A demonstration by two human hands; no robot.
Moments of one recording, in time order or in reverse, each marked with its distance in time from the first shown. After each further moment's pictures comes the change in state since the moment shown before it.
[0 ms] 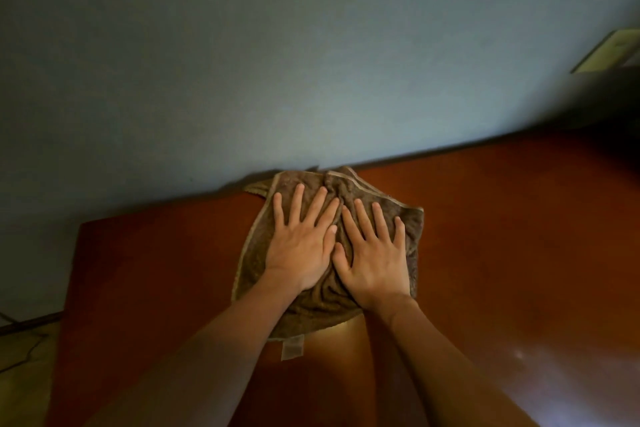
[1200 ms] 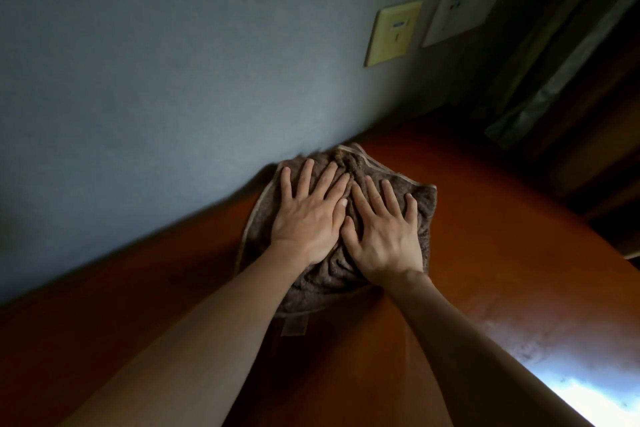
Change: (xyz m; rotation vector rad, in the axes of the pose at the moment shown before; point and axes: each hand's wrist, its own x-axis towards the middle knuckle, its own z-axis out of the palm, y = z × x) left_hand 0.254 0.312 0.004 0.041 0.043 0.309; right_hand 0.049 0.362 -0.055 0.044 0.105 0.314
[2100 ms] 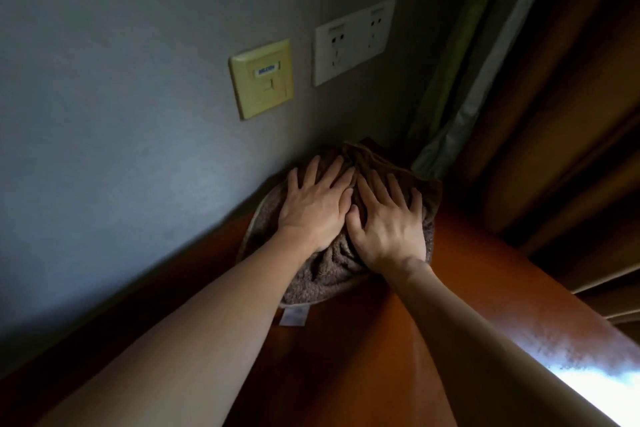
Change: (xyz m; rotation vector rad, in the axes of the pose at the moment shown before) left_hand 0.189 0.113 0.006 -0.096 0.005 0.177; right_hand 0.097 0.156 -0.024 0.004 0.163 0.228
